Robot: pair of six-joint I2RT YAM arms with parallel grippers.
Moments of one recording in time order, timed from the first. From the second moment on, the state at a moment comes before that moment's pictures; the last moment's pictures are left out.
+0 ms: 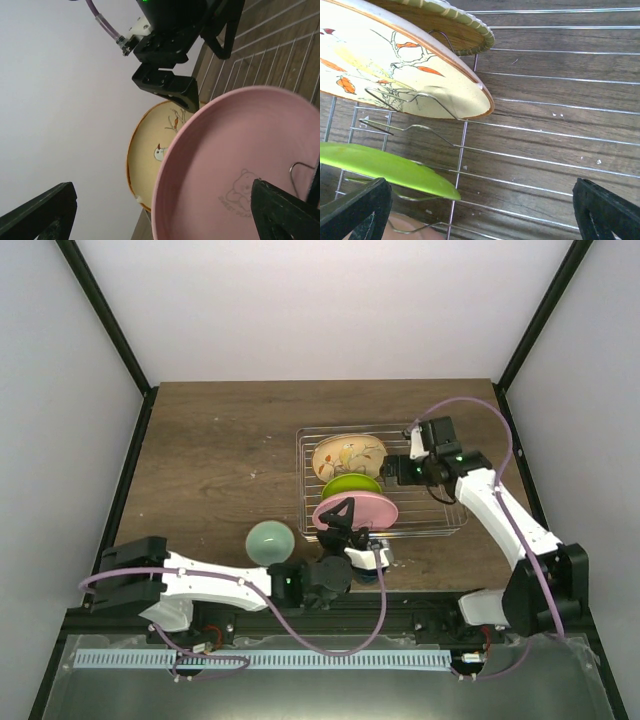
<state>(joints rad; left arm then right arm) -1.49 1.51 0.81 0.47 -1.05 0.88 0.29 1.34 1.07 -0.67 -0.16 0.19</state>
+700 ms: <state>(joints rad) -1.00 1.09 1.35 -0.21 -0.81 0.22 0.28 1.30 1.29 -0.77 0.00 0.22</state>
